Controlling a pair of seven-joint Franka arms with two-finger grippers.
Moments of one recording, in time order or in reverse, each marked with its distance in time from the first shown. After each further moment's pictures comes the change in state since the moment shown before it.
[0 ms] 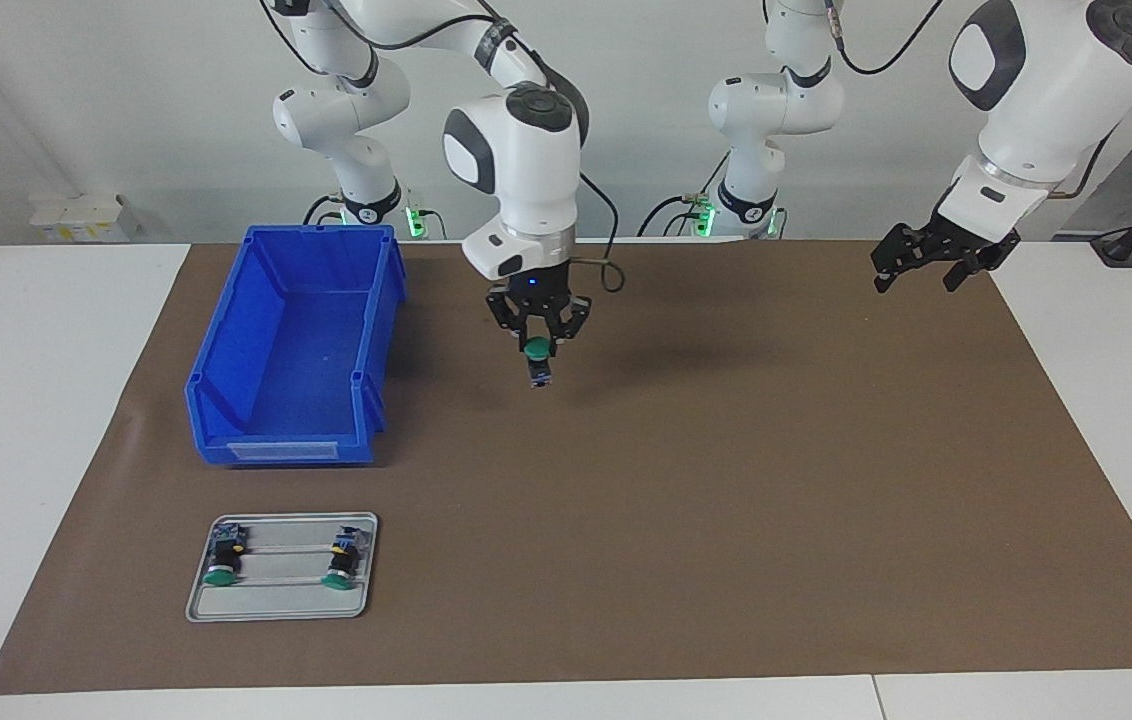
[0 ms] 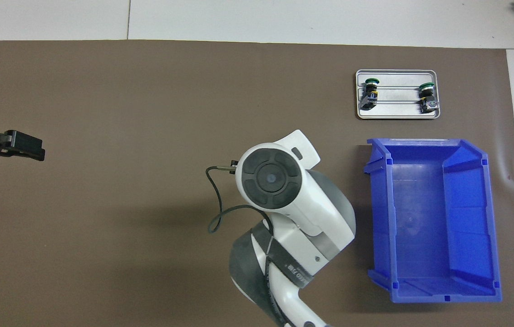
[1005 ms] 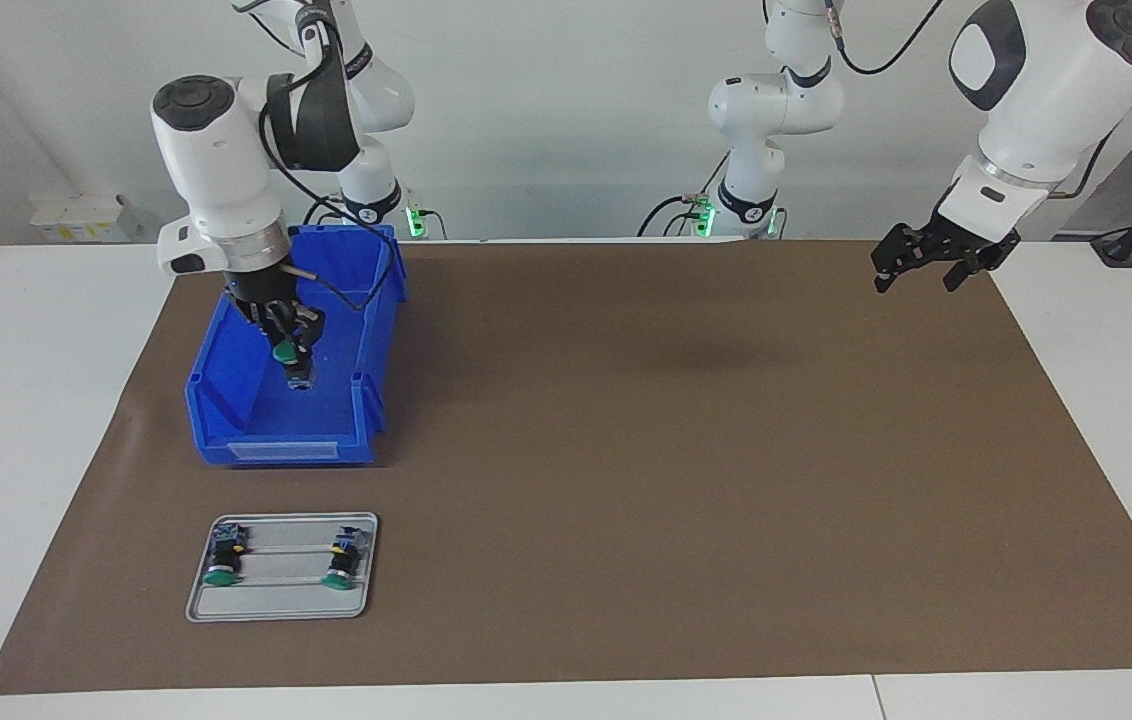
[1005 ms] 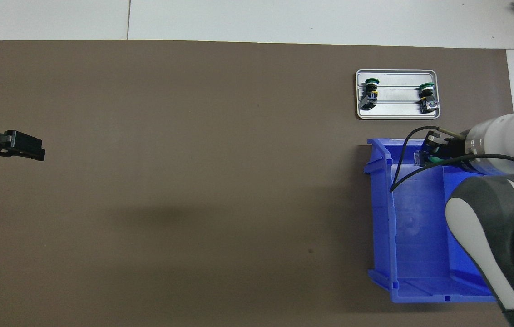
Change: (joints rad) left arm 0.000 0.000 0.000 0.000 0.000 0.000 0.000; right arm -0.492 -0.207 -0.006 -0.252 0.041 0.031 -0.296
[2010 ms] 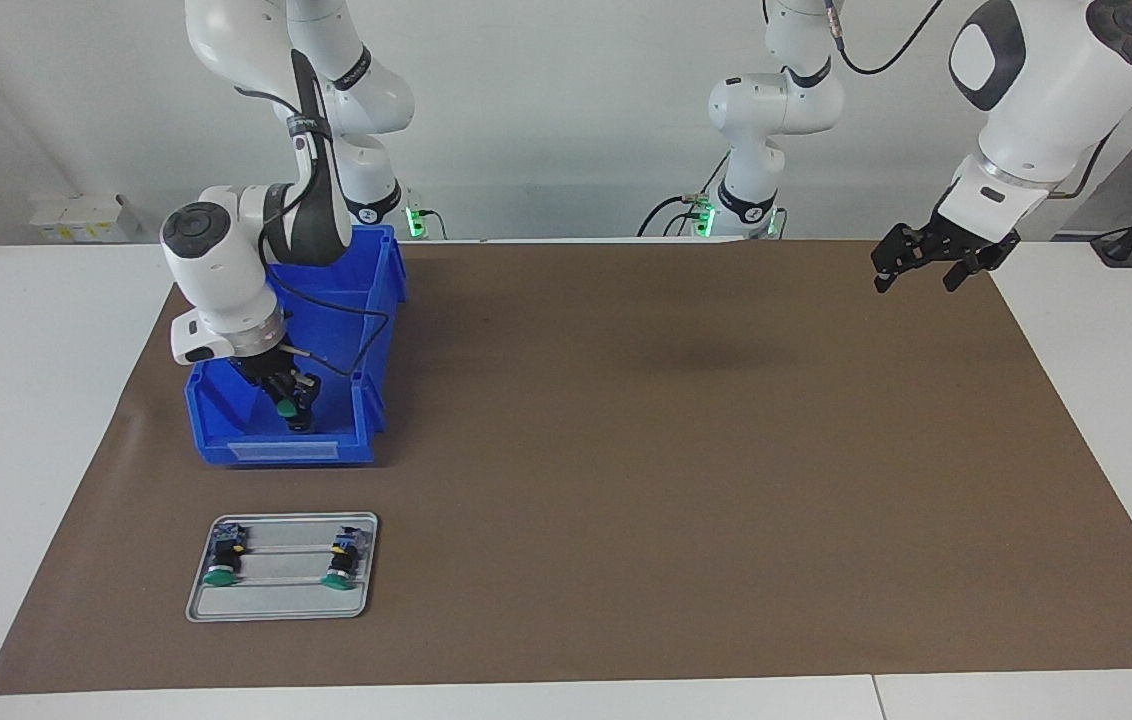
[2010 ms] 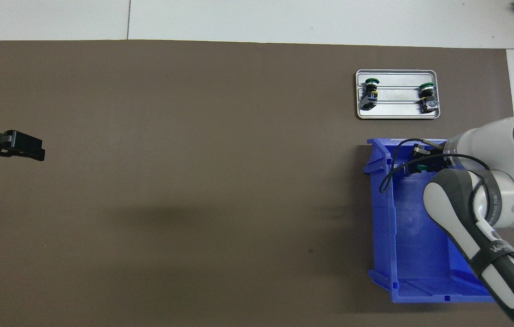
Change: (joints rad) left arm 0.000 0.000 0.000 0.000 0.000 0.000 0.000; right arm -0.066 0.174 0.000 -0.109 0.034 0.225 -0.128
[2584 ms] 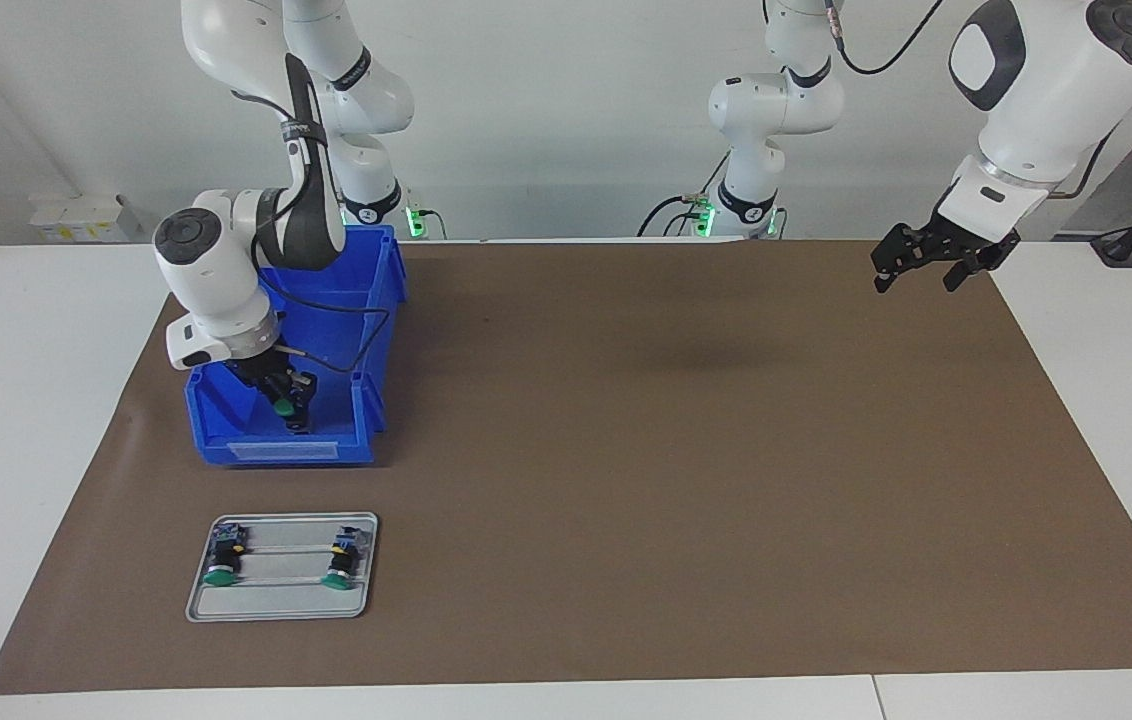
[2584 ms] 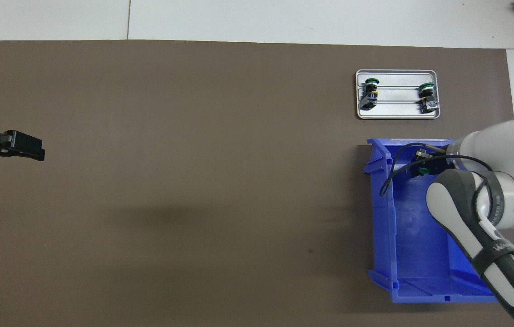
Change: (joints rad) left arm 0.000 0.000 0.000 0.000 0.000 0.000 0.000; right arm -0.012 0.000 0.000 -0.013 0.004 0.000 -0.056
